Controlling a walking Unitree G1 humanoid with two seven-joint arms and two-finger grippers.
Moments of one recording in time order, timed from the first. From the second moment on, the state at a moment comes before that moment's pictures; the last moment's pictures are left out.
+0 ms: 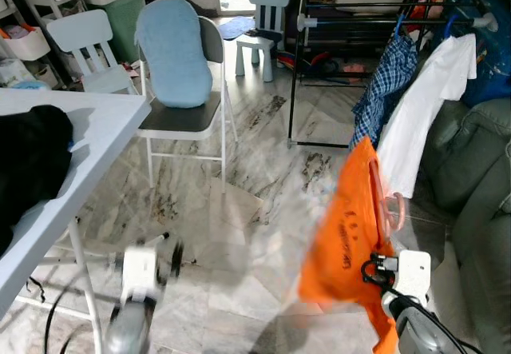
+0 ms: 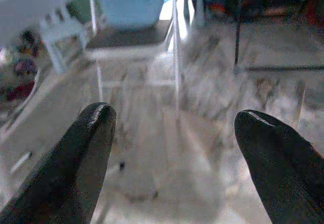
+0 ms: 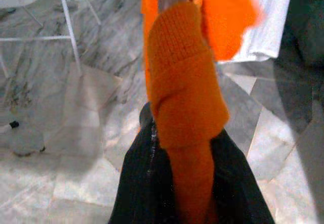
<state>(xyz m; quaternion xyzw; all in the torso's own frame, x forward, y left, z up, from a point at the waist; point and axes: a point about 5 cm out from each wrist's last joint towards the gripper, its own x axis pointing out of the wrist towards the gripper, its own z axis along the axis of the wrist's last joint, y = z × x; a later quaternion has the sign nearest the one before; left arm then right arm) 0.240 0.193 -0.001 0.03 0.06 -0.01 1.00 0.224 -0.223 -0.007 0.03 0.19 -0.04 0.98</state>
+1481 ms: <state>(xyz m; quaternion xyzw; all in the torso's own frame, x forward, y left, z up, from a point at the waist) 0.261 0.156 0.047 0.03 -0.01 -0.04 1.00 0.225 -0.186 0.006 0.03 0.21 0.08 0.98</state>
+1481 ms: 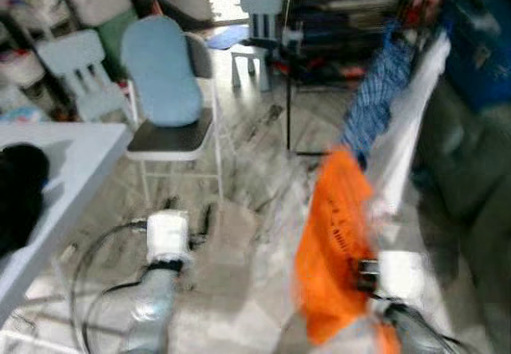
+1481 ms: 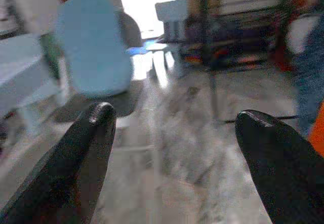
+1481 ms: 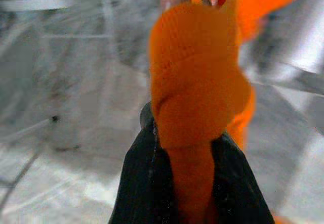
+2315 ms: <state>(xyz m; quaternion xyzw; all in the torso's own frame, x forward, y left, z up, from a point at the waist) 0.259 0.139 0.056 0.02 0.01 -0.07 1.00 0.230 -0.198 0.008 0.03 0.21 0.03 0.98</state>
